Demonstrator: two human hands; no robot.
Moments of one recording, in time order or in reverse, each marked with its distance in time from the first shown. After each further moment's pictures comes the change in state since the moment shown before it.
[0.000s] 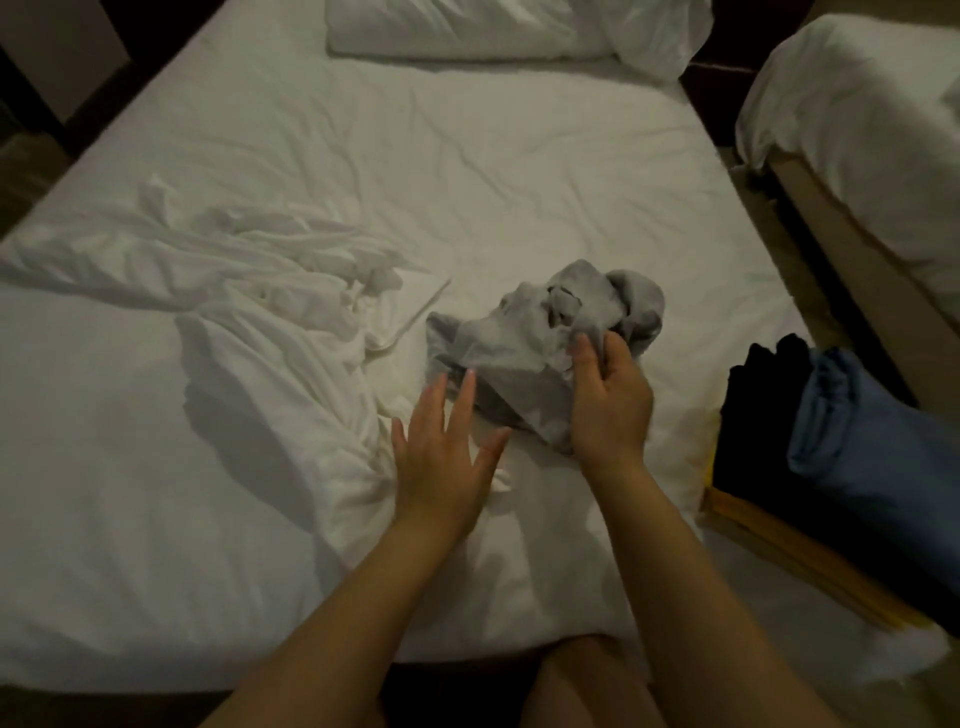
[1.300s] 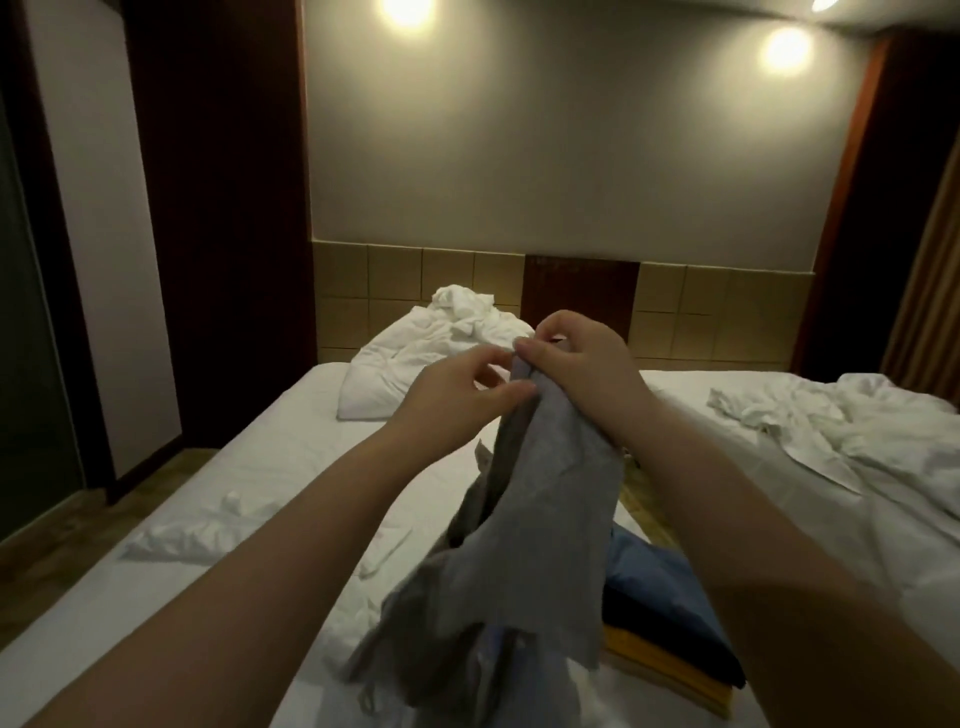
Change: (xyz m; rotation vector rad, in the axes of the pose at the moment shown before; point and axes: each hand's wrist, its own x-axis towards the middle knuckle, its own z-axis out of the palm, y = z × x) left_hand -0.157 0.266 -0.330 -0.316 0.094 0.553; right_hand -0.119 -0.316 -0.269 -0.177 -0.088 -0.657
